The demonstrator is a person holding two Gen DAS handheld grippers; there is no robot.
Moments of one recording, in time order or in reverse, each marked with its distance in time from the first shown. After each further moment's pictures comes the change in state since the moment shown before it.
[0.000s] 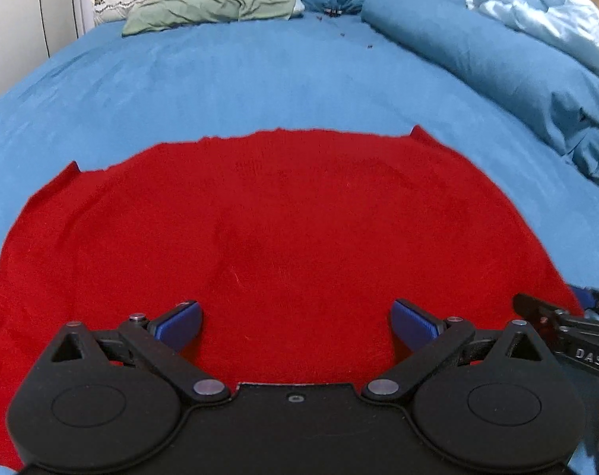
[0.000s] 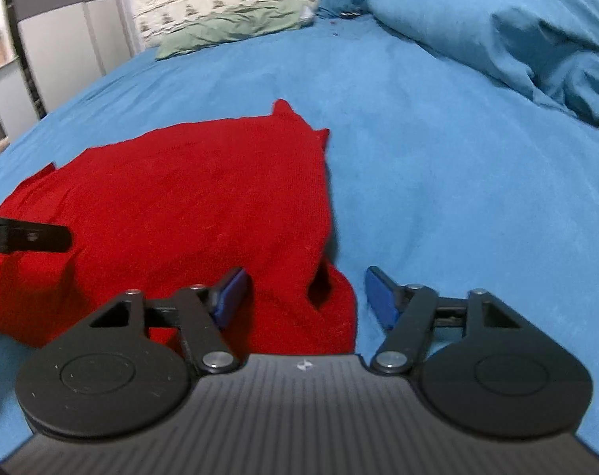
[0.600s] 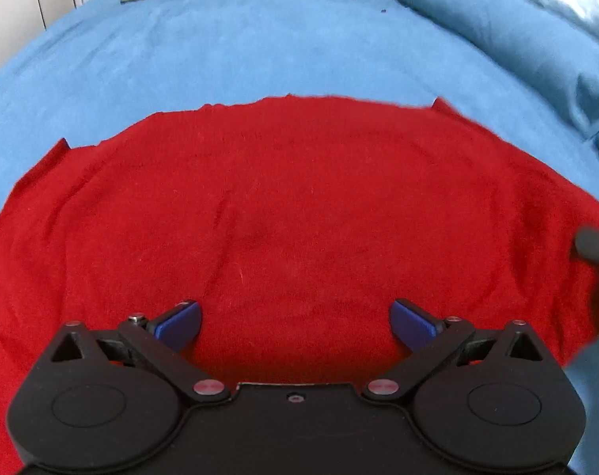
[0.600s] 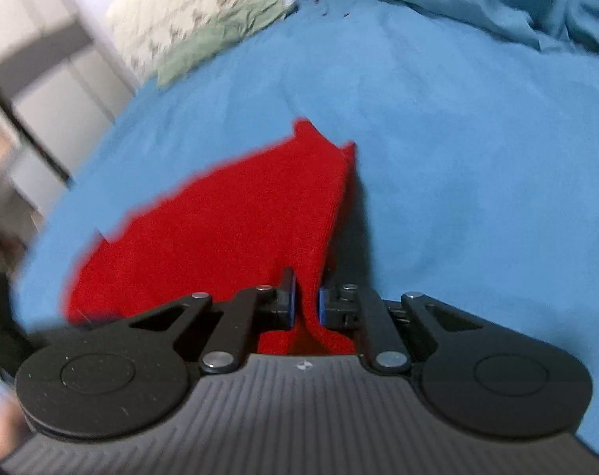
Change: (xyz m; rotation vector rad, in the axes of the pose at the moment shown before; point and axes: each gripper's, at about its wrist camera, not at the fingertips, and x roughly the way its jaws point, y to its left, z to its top) left arm 0.017 0.011 0.016 -0.024 0.116 -0.013; right arm -0.017 -0.008 0.054 0.367 0.084 0.170
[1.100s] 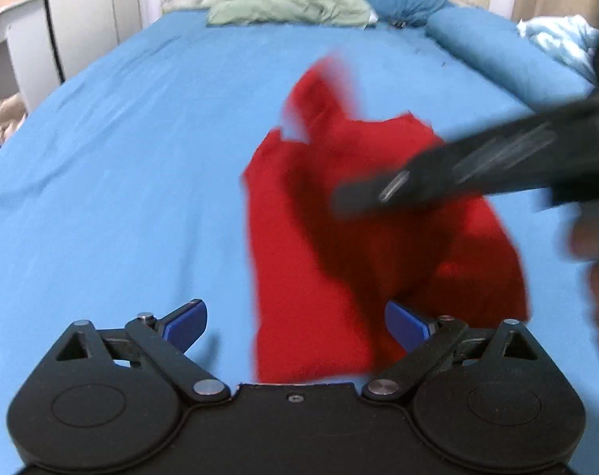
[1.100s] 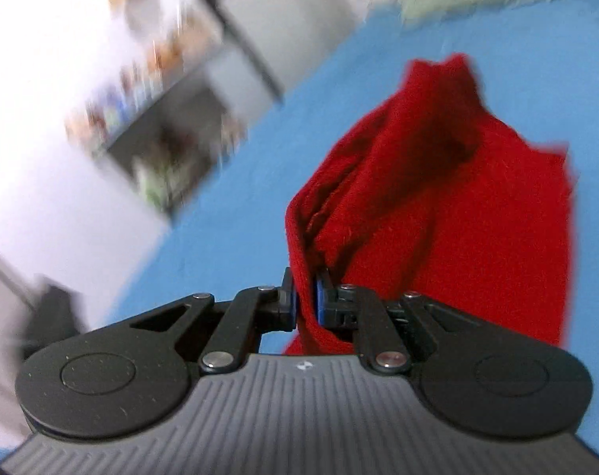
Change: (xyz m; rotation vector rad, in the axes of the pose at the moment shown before) left arm -0.117 0.175 -0.093 -0.034 -0.104 0.091; right arm 0.086 0.285 -0.055 -0.427 0.263 0.440
